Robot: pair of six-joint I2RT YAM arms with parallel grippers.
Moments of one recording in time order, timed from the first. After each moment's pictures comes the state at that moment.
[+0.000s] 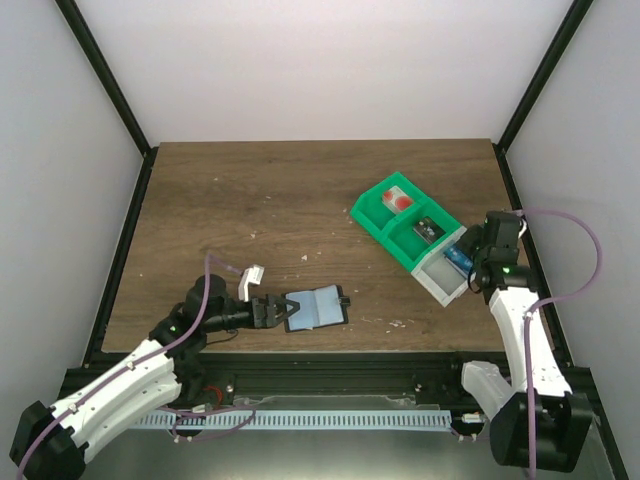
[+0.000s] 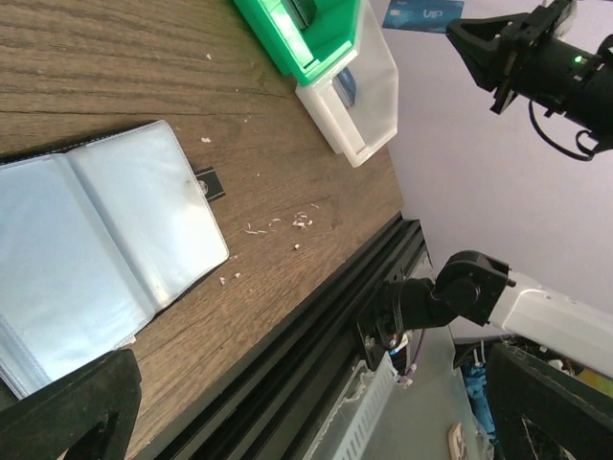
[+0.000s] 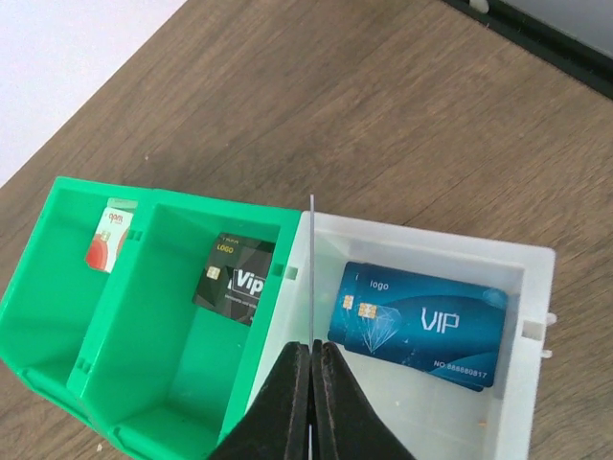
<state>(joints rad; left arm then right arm) -0.67 0.62 0.26 -0.05 0.56 -0.89 -0.10 0.92 0.73 -0.48 0.11 0.61</state>
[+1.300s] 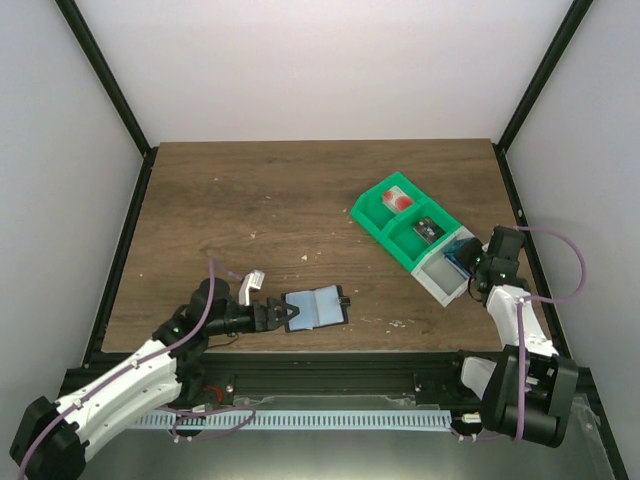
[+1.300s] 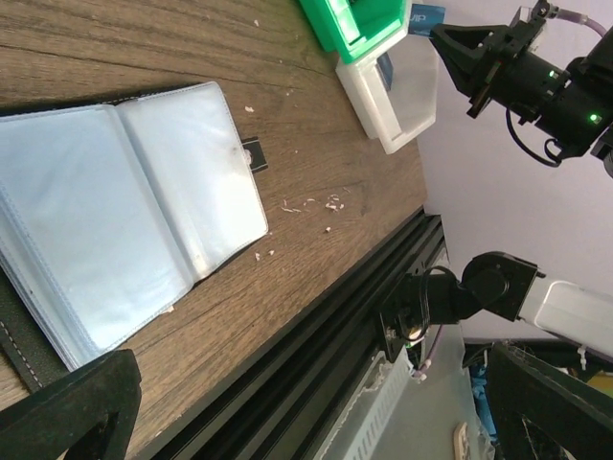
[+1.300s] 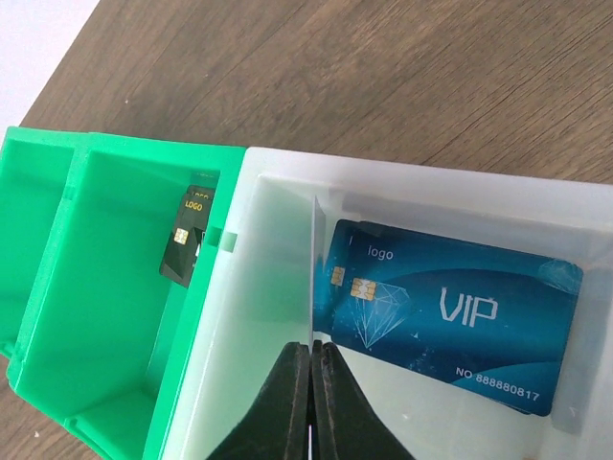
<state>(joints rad) -0.67 0.64 0.21 -0.05 0.55 -0.92 -0.26 1.07 0.53 -0.18 -0.18 0.60</state>
